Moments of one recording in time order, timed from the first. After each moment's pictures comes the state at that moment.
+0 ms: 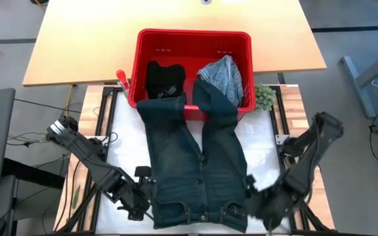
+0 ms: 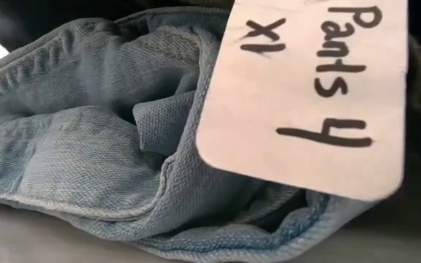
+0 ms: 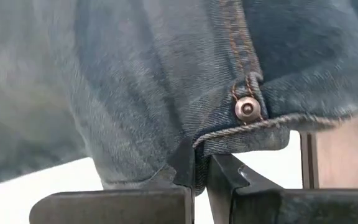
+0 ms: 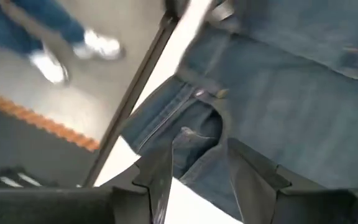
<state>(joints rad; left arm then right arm) -0.70 1.62 1.43 -0.99 -0.22 -0.63 0.88 1.57 1.47 -0.98 0.18 0.39</state>
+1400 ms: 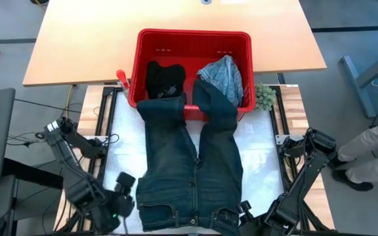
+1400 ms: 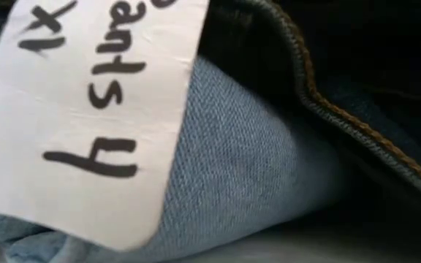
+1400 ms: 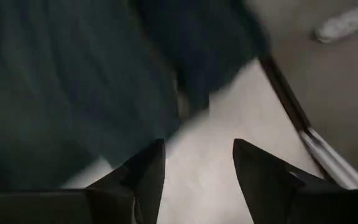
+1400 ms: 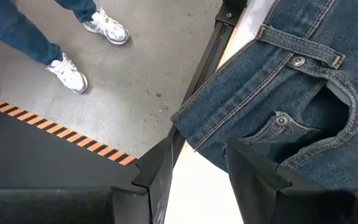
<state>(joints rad) -0.92 1.60 1.62 -1.27 -0.23 -0.42 0.99 1.81 1.47 -0.73 0.18 0.55</state>
